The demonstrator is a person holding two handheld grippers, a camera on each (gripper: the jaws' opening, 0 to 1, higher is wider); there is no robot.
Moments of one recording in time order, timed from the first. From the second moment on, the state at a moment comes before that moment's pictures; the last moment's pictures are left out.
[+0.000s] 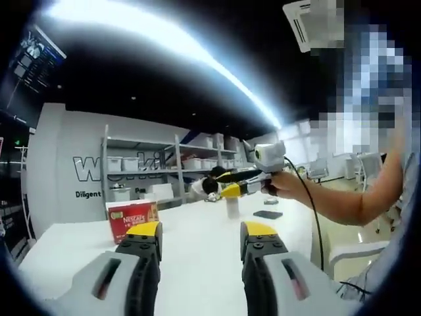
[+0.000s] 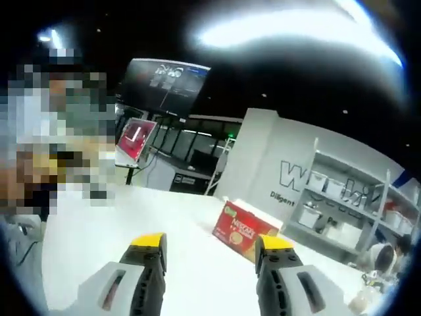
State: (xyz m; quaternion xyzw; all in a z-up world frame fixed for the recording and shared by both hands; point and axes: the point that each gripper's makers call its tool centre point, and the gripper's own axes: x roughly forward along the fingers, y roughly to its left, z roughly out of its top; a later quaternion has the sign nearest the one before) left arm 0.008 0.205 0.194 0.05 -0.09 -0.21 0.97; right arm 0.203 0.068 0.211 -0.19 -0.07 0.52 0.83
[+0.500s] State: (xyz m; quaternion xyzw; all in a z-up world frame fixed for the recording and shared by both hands) left arm 0.006 0.213 0.195 0.05 -0.10 -0.21 0.97; right arm 0.211 0.077 0.215 -0.19 -0.07 0.52 0.83
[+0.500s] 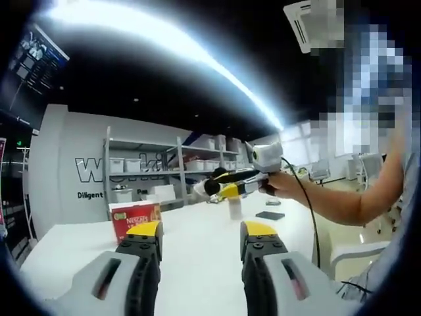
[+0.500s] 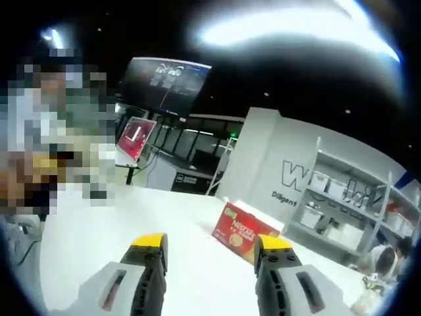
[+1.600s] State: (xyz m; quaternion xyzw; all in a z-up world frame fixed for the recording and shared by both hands) left arm 0.014 0.215 0.187 0.05 -0.09 -0.20 0.97; right arm 0.239 0.105 0.223 -0.24 -0.07 0.53 0.81
